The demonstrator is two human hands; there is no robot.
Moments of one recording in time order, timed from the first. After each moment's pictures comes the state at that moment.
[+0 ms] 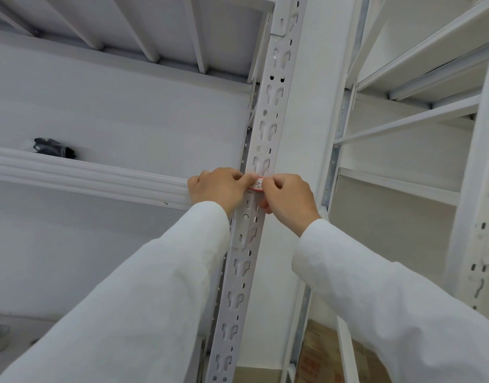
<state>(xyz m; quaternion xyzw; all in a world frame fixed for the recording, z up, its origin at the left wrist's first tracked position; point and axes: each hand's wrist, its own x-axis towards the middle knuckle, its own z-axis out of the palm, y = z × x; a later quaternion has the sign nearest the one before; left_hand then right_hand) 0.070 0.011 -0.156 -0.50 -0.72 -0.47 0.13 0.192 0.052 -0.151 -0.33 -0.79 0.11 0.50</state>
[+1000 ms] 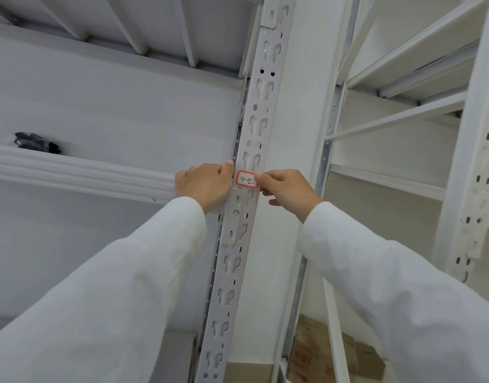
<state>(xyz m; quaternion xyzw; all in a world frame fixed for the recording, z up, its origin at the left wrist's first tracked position) 0.063 0.013 -0.154 -0.52 -0.71 -0.46 0.15 0.210 0.073 -0.140 -0.28 -0.82 0.25 0.43</state>
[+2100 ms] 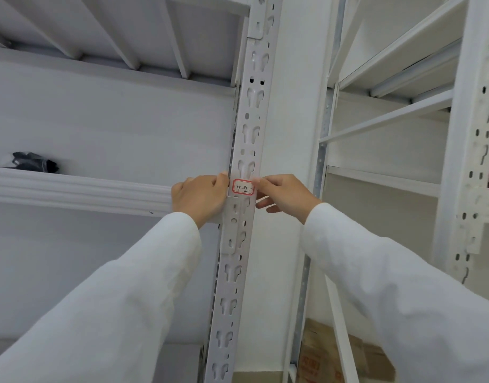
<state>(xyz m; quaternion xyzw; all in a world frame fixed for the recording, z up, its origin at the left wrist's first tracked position) 0.061 0.014 -0.158 -0.53 -0.70 -0.45 0.16 0.213 0.075 -0.134 -0.29 -0.83 0.28 0.39</state>
